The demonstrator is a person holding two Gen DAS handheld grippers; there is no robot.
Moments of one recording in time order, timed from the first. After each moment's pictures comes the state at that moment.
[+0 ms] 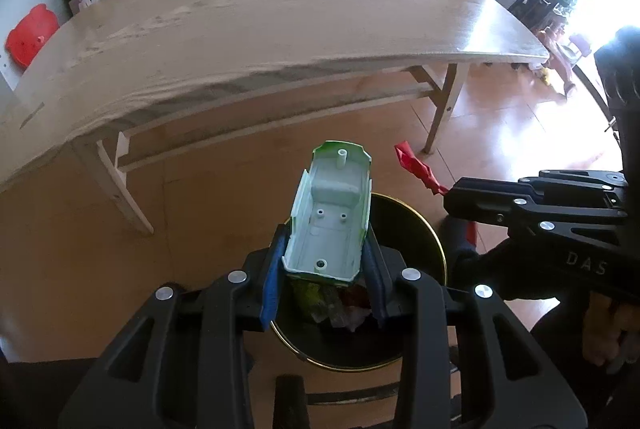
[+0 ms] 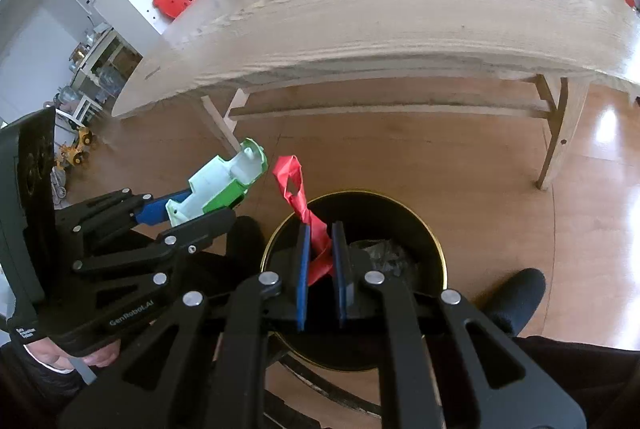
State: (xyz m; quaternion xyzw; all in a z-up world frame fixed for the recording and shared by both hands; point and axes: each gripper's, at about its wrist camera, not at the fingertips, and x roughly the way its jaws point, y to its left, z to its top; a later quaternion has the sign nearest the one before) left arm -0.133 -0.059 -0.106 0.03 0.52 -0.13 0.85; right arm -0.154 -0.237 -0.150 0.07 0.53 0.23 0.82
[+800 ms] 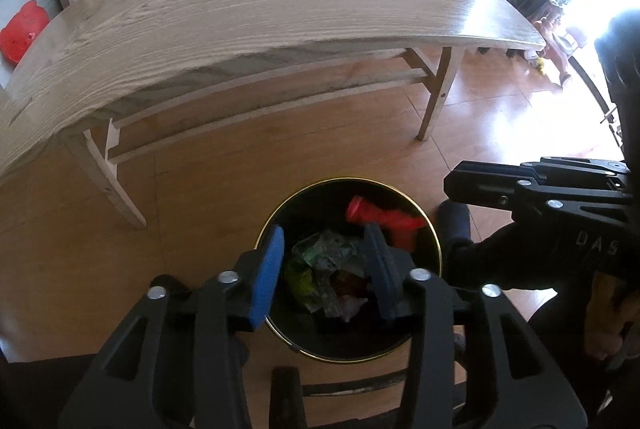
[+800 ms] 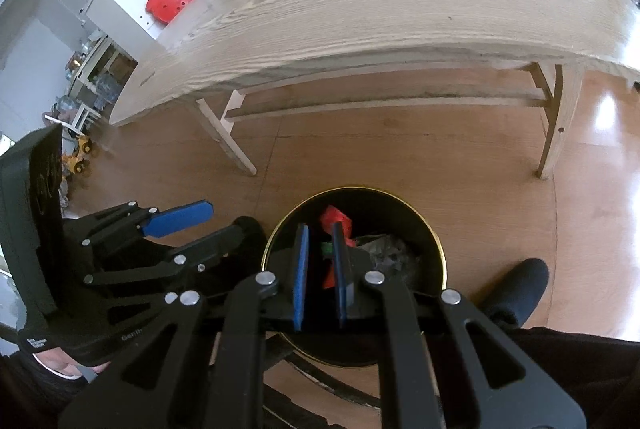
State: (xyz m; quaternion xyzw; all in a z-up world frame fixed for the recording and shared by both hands) left arm -0.128 -0.063 -0.114 0.03 0.53 -0.14 0.83; right arm -0.150 -0.245 -0.152 0.09 0.53 0.22 0.81
